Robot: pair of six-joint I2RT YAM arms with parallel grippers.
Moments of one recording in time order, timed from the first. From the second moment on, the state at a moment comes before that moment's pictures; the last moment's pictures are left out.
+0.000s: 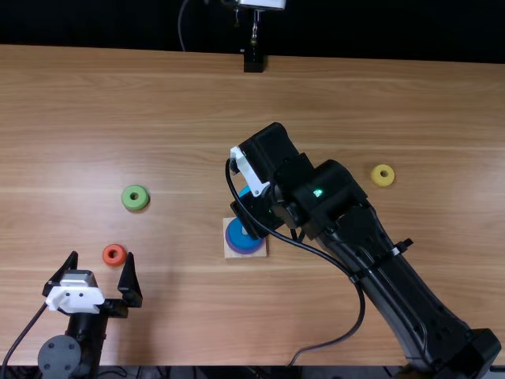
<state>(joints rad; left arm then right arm) -0.05 0.01 0.03 -0.09 0.01 -0.17 0.63 1.79 1.85 -1.23 -0.02 -0.03</state>
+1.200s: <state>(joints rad) -0.04 0.01 0.03 -0.09 0.01 -0.17 0.64 1.79 1.85 -1.23 -0.02 -0.03</state>
